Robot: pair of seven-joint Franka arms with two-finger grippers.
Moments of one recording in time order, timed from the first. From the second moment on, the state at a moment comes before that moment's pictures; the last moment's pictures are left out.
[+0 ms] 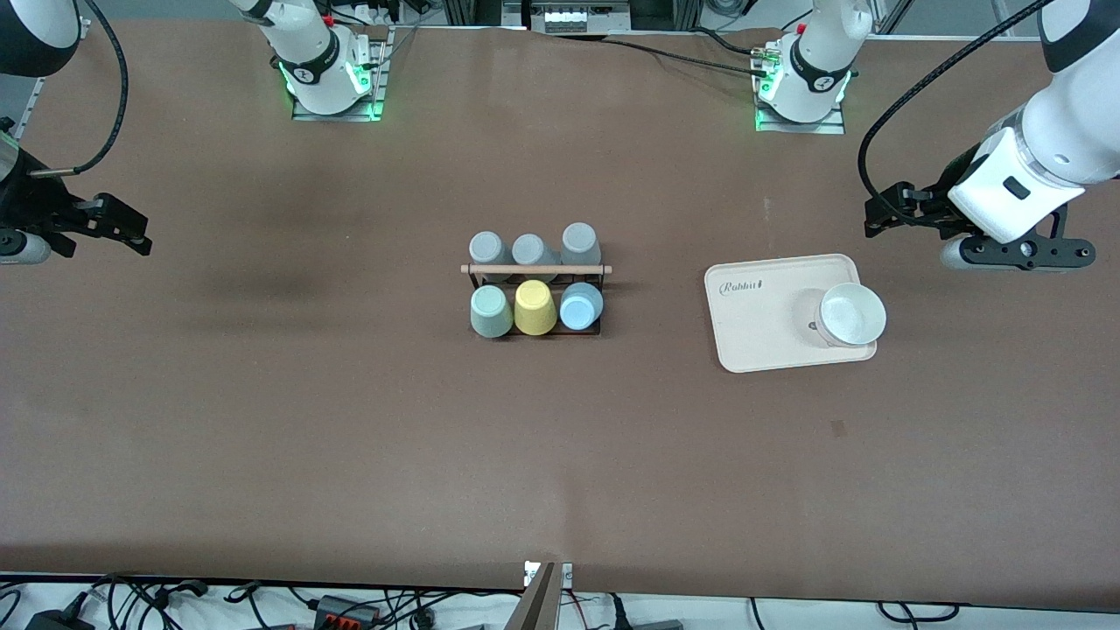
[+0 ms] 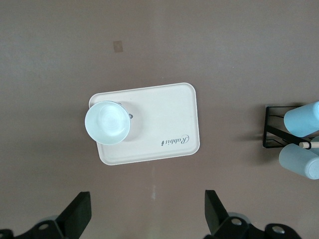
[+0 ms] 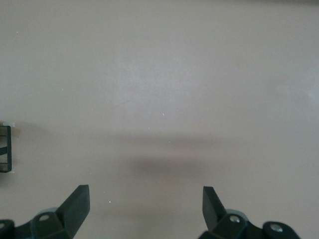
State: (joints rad) left arm -0.01 0.12 -0.15 -1.47 -0.05 1.49 -0.16; right arm 0.01 0.00 -0.05 -1.72 -0.03 1.79 -0.08
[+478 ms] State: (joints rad) left arm -0.01 0.12 -0.15 -1.47 -0.05 1.49 -0.16; right arm -0.01 0.00 -0.05 -1.72 -0.03 1.78 -0.08
